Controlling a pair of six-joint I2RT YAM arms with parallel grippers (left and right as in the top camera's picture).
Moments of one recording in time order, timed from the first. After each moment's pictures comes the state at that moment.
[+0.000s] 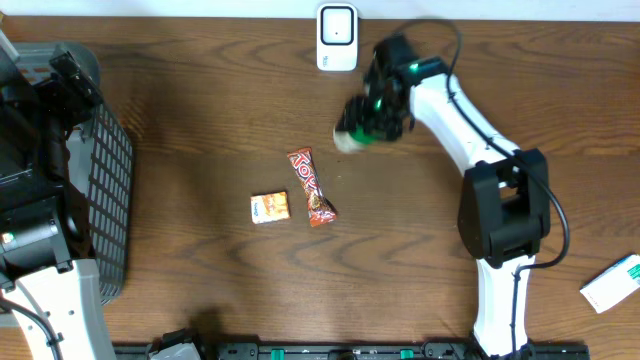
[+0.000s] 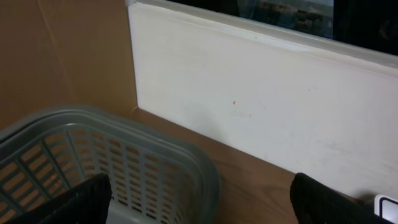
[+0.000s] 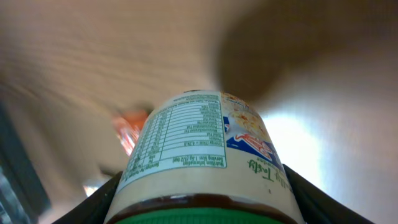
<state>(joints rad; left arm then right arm) 0.34 1.12 1.35 -0.45 -0.02 -0.15 0.33 2.21 1.85 -0.93 -0.44 0.44</state>
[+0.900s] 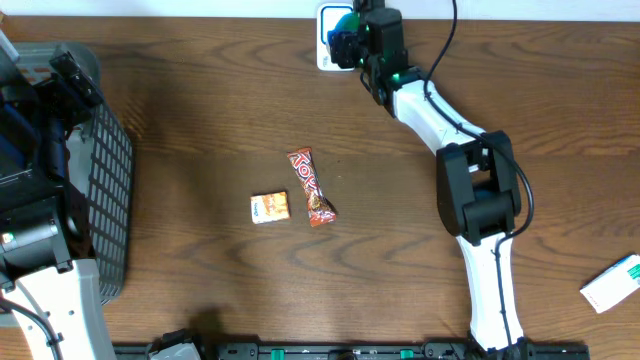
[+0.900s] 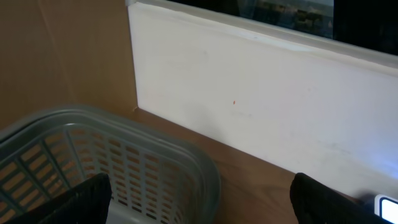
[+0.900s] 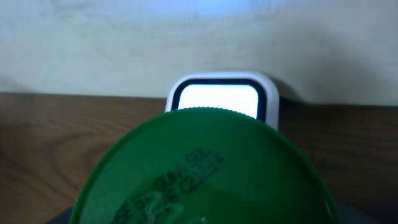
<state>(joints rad) 0.34 1.12 1.35 -0.45 -0.02 -0.15 0.34 2.42 1.90 0.07 -0.09 0.30</state>
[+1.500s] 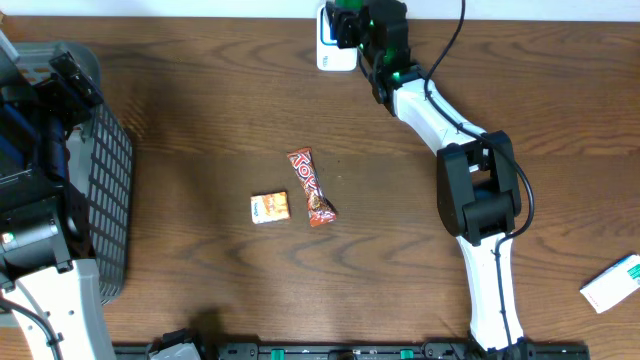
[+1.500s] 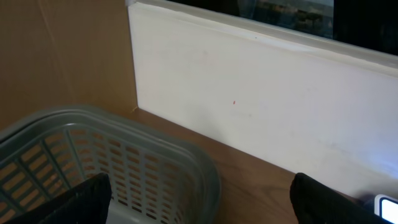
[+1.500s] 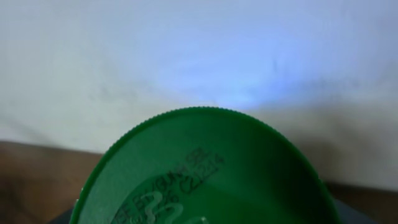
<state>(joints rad) 0.34 1.12 1.35 -0.45 -0.02 -0.15 0.34 2.42 1.92 0.31 -0.07 0.30</state>
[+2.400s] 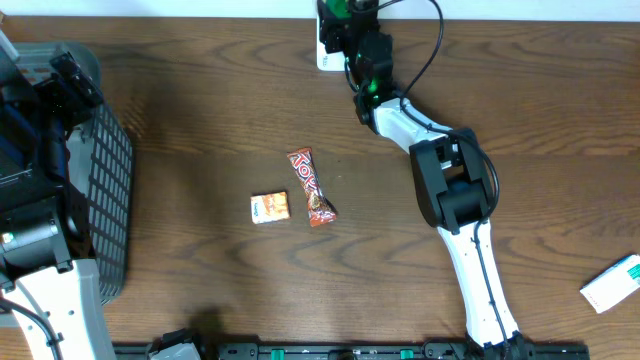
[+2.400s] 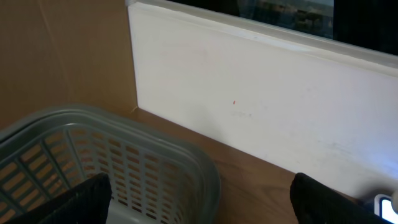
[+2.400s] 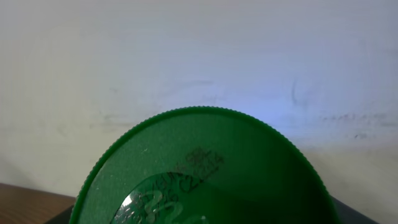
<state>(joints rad) 0.34 1.12 1.35 -0.45 -0.02 -0.15 0.38 2.61 1.93 0.79 0.03 0.22</state>
